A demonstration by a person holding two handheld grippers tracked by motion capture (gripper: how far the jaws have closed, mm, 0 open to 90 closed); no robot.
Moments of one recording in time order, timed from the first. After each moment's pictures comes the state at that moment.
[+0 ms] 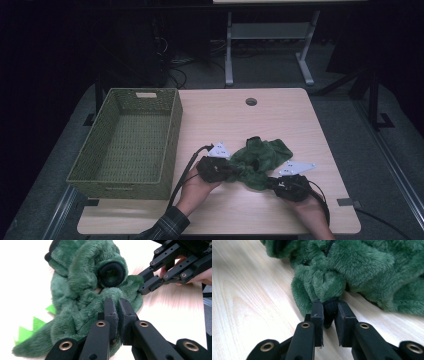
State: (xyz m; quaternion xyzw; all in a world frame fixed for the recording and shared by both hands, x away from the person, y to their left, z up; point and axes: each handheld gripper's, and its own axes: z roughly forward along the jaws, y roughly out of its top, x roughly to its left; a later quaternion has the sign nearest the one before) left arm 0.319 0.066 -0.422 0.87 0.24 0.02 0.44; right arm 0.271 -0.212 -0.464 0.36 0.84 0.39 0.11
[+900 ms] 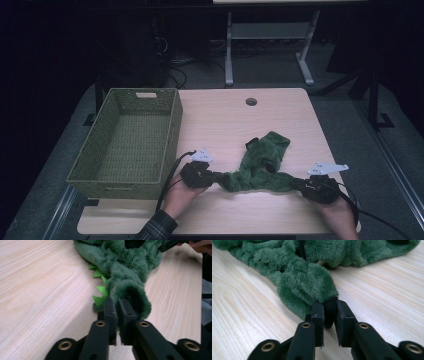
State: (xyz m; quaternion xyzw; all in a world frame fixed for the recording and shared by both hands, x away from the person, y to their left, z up) left arm 0.307 0.103 -0.437 0.87 0.28 0.01 0.41; right arm 0.261 -0.279 -0.460 0.42 0.82 0.37 0.12
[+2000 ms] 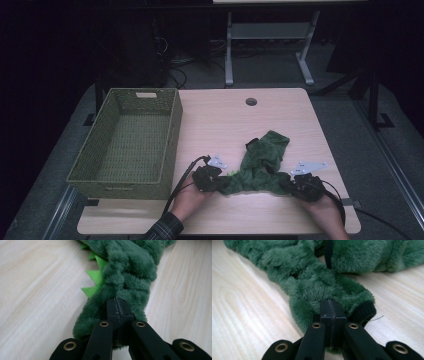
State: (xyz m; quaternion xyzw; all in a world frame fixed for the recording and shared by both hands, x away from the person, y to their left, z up) left arm 0.308 0.081 -0.460 0.90 0.26 -0.01 0.35; right arm 0.269 -0.243 -0.465 0.38 0.85 0.34 0.10
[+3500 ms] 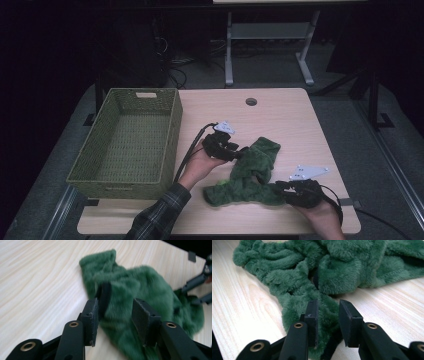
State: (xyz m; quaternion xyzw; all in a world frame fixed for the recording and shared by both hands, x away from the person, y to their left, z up) left arm 0.394 0.039 -0.417 0.88 0.23 0.00 0.42; right arm 0.250 -0.230 -0.447 0.36 0.84 0.38 0.11
